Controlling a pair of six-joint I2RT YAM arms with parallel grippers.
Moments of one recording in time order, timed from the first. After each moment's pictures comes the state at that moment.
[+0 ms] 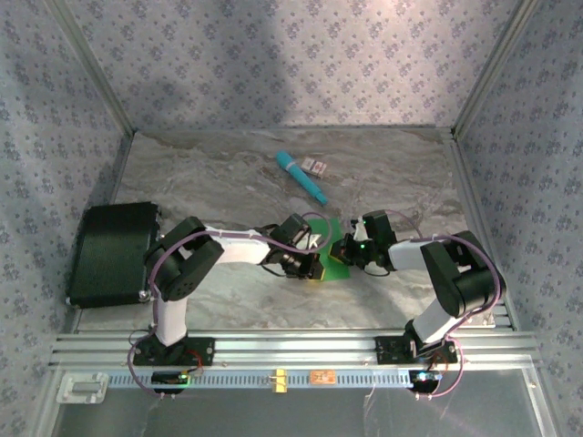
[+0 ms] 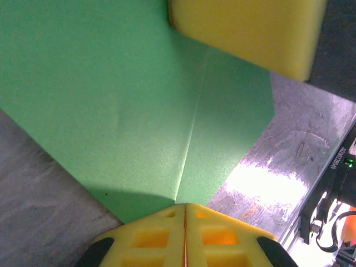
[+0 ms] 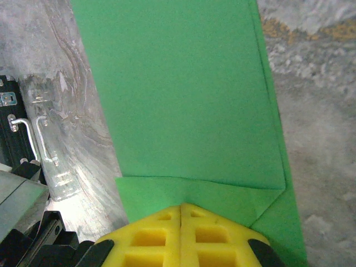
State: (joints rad) left arm -0.90 1.91 1.01 -0.12 0.57 -0.71; right arm 0.34 1.59 0.50 0.19 -0.60 0.80
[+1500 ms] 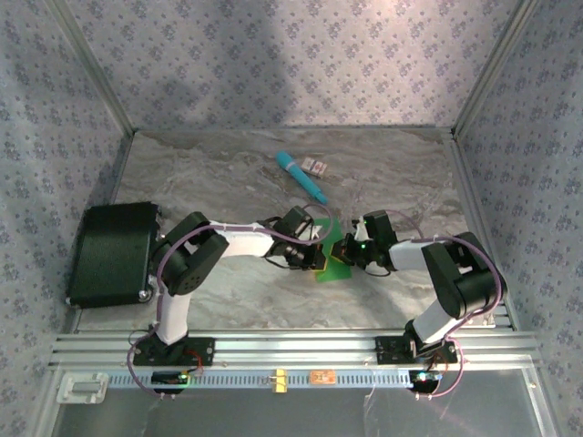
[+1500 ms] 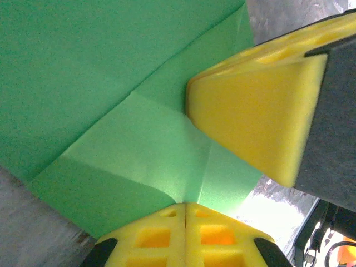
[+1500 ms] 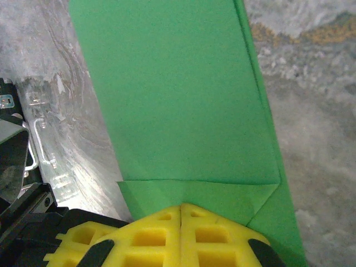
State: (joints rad) left arm -0.87 1.97 1.09 -0.13 0.55 -0.72; right arm 0.34 1.58 0.50 0.17 -0.59 0.80
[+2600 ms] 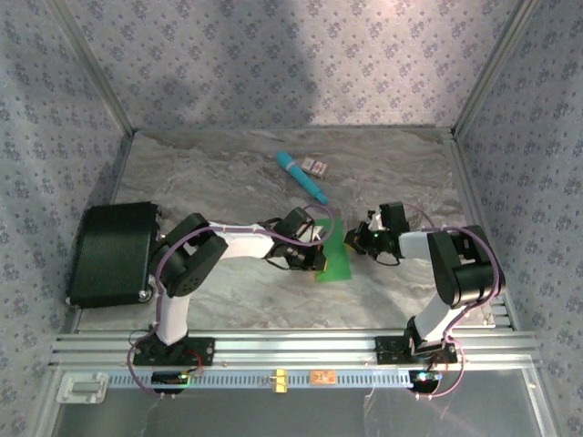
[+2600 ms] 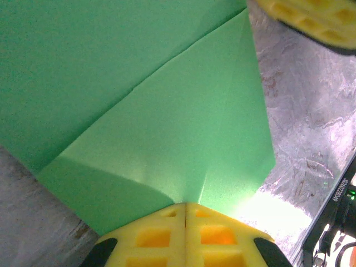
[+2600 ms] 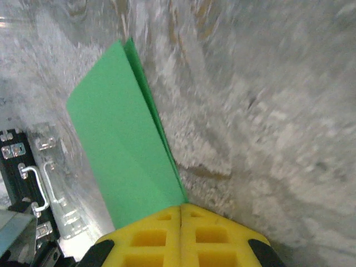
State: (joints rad) left arm -0.88 1.96 1.09 -0.13 0.51 -0.71; right arm 0.17 1.64 0.58 0.12 -0.61 0.77
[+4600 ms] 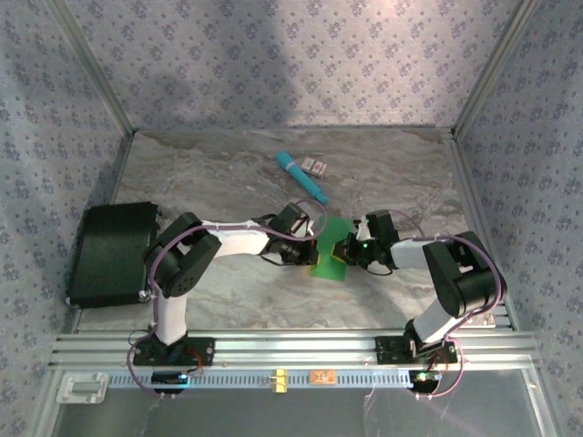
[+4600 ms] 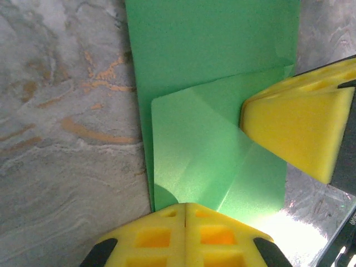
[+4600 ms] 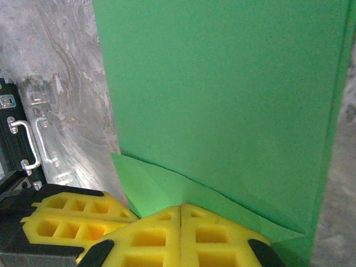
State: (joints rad) left arm -0.84 1.92 1.08 -0.18 0.43 -0.72; right arm 0.31 1.59 0.51 0.15 -0.62 0.79
